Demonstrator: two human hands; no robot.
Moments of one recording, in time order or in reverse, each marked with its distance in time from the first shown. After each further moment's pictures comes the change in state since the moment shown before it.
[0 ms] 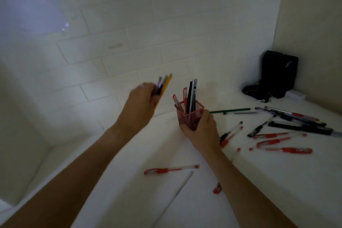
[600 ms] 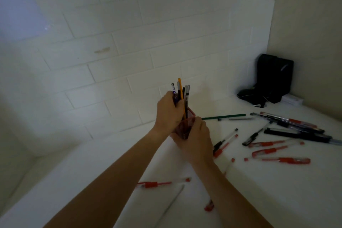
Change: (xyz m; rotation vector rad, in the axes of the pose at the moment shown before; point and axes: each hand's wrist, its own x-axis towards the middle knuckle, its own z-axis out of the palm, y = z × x) left_hand 0.038 0.039 0.123 -0.371 -0.022 -0.330; right_hand 0.001 0.000 0.002 -0.023 -0.003 -0.002
